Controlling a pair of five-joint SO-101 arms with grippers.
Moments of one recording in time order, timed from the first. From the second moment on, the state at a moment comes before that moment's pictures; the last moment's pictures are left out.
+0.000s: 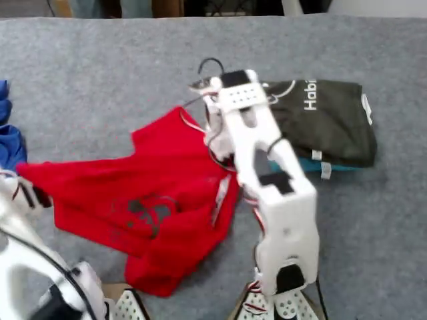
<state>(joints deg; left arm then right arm) -47.0 -30.7 36.7 79.9 -15.5 -15.4 30.1 -16.5 99.9 16.0</state>
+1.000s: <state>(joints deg) -40.1 -6.5 20.2 81.5 -14.5 -11.3 21.8 -19.5 95.2 12.9</state>
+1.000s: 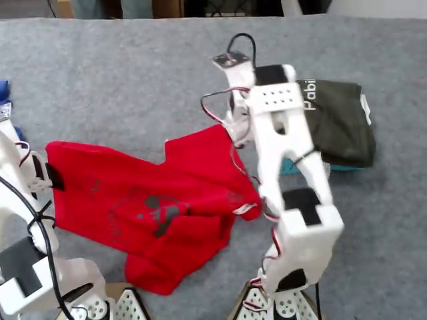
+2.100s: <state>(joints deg) -40.1 -6.5 20.2 79.0 -14.5 -15.5 68.4 -73.6 100.5 5.2</state>
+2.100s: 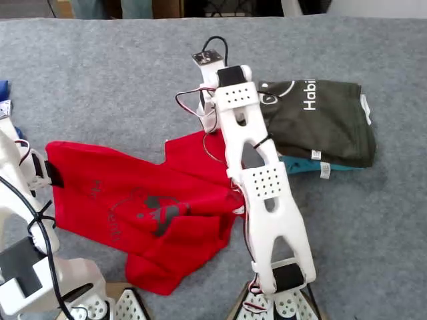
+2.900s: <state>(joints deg) -40.1 -6.5 20.2 78.8 -14.5 -16.9 72.0 -73.6 99.0 5.2</state>
